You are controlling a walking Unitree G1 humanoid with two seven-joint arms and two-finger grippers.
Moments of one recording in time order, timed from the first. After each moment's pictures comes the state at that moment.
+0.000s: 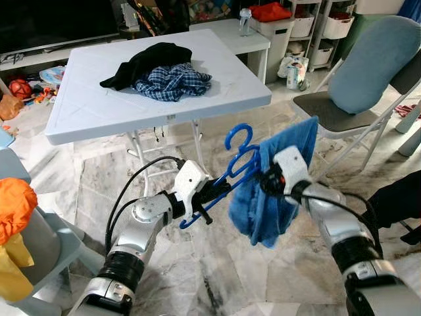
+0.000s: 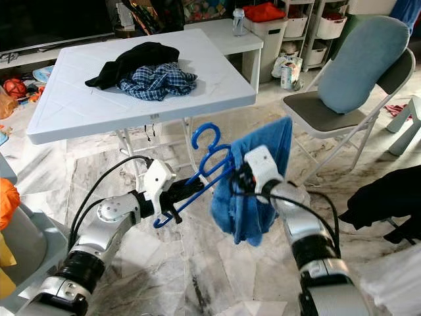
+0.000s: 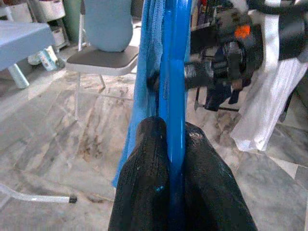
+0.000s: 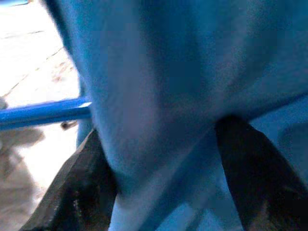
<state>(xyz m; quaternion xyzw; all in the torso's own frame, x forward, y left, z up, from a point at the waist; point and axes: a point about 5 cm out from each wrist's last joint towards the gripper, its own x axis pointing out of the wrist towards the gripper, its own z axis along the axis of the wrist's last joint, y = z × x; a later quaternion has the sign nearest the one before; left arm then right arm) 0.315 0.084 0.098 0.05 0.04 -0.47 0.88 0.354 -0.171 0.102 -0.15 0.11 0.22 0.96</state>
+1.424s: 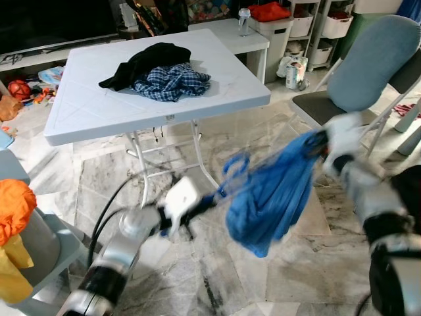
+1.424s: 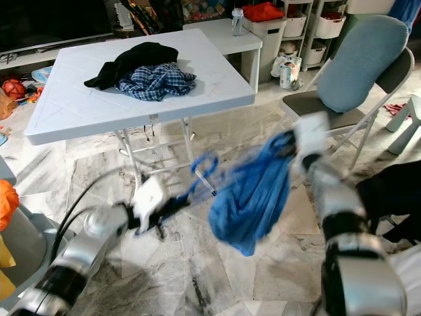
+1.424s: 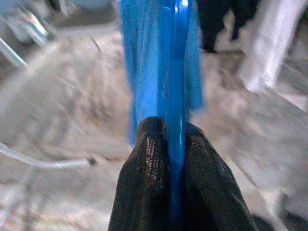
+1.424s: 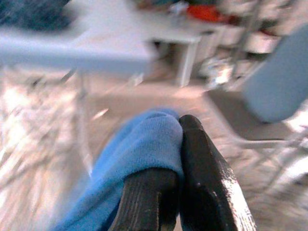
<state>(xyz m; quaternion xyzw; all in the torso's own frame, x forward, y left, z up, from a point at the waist) 0.289 0.110 0.067 0.16 0.09 -0.49 0.85 0.379 -0.249 0.168 -0.09 0.03 0.01 1.00</state>
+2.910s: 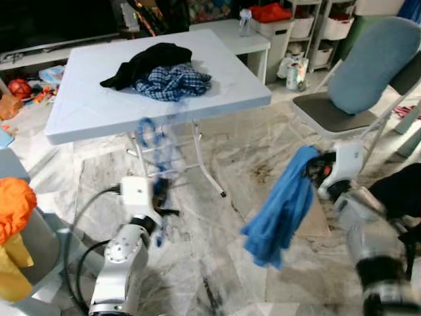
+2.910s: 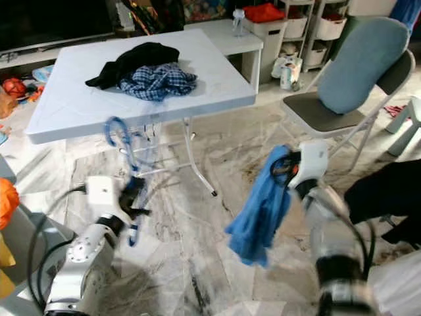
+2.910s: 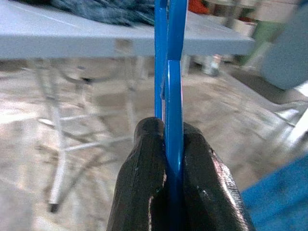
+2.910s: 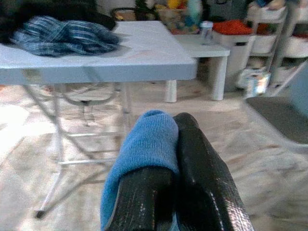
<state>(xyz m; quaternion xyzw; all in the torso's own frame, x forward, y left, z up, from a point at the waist) 0.276 0.141 0.091 -0.07 0.05 -0.07 0.99 0.328 -0.221 0.119 0.00 -0.01 0.11 0.99</state>
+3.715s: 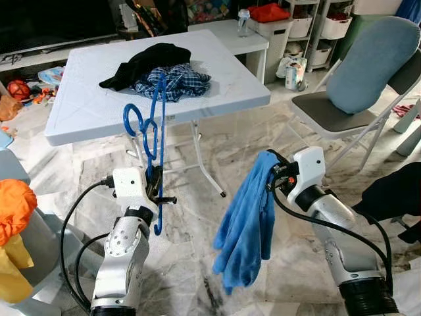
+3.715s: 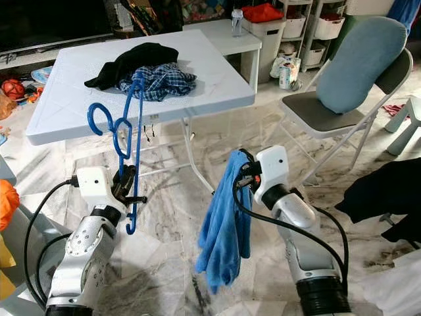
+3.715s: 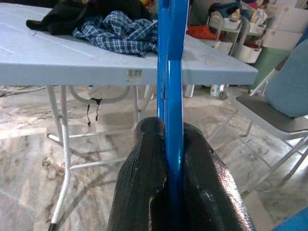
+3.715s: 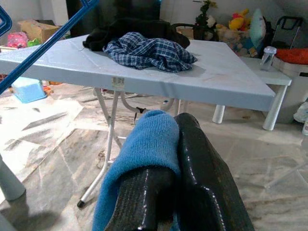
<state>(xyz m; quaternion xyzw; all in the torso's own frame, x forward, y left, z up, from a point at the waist) 0.284 0.138 0.109 -0.09 0.00 -0.05 0.99 0.308 -0.157 0.137 -0.04 -0.04 0.23 0.97</state>
